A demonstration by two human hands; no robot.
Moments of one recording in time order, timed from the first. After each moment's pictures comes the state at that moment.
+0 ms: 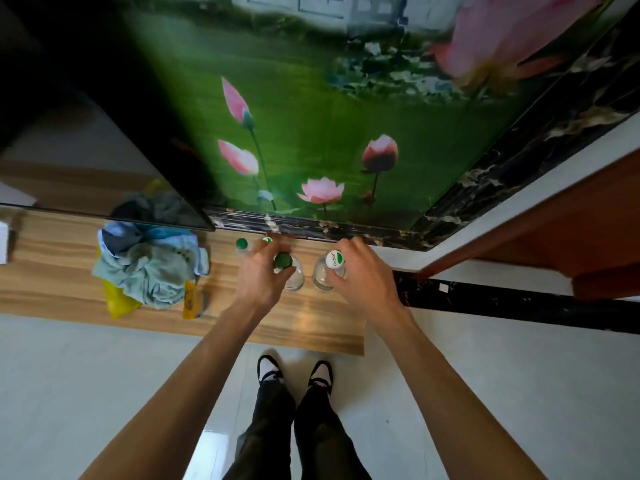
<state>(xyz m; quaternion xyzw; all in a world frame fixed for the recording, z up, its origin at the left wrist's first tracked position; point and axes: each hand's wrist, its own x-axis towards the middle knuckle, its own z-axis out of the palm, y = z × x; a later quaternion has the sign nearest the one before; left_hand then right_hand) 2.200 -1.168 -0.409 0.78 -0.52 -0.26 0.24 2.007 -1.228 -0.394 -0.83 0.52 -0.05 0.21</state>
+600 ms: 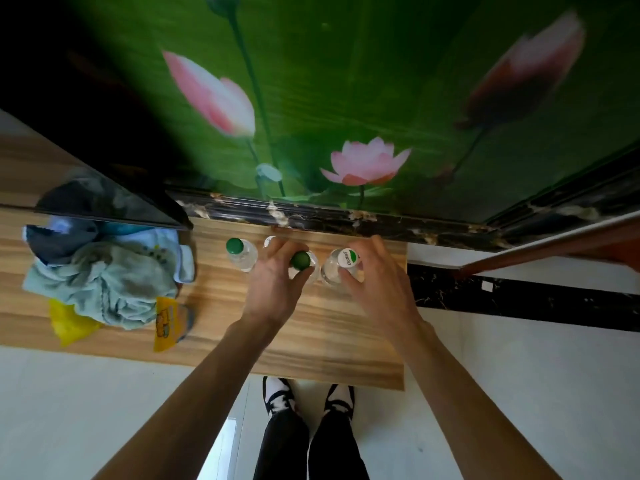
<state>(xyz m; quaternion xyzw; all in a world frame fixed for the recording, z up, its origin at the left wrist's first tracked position) 2.242 -1.239 -0.597 0.75 -0.55 -0.24 0.26 2.062 -1.292 -0.593 -0.78 0.55 -0.10 0.28</state>
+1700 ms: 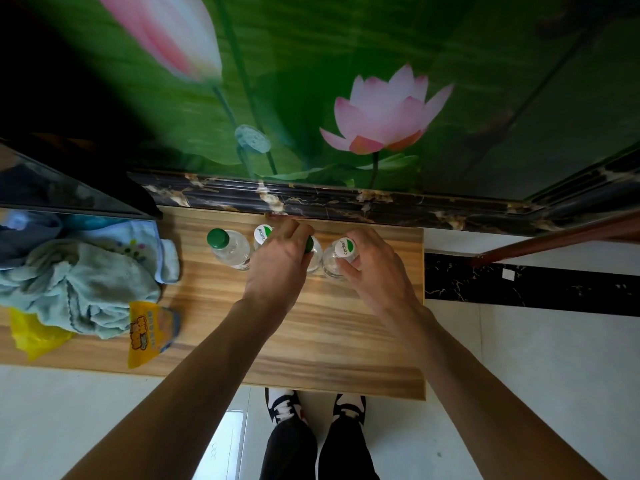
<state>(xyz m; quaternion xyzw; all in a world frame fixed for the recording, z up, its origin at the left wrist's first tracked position) 2.246 -1.272 -0.675 0.74 -0.64 -0.16 0.13 2.077 -1.314 -0.683 -0.77 0.55 -0.08 0.30</state>
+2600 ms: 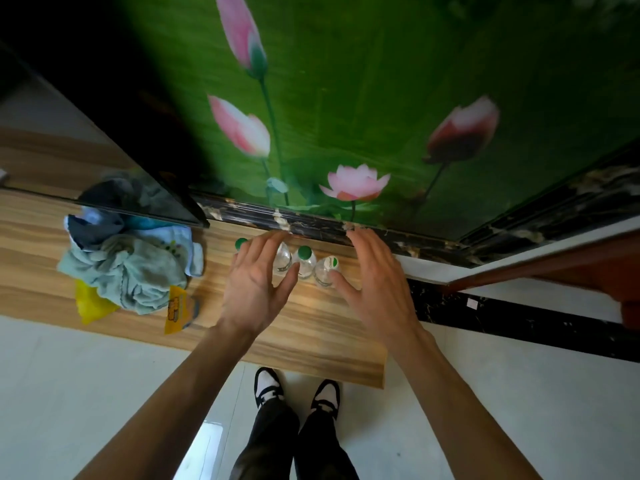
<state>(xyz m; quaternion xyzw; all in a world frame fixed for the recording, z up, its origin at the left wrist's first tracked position) 2.249 -1.199 -0.537 0.75 -0.60 -0.12 0.25 2.044 -1.274 -0.512 -0.83 0.50 -0.09 0.23</state>
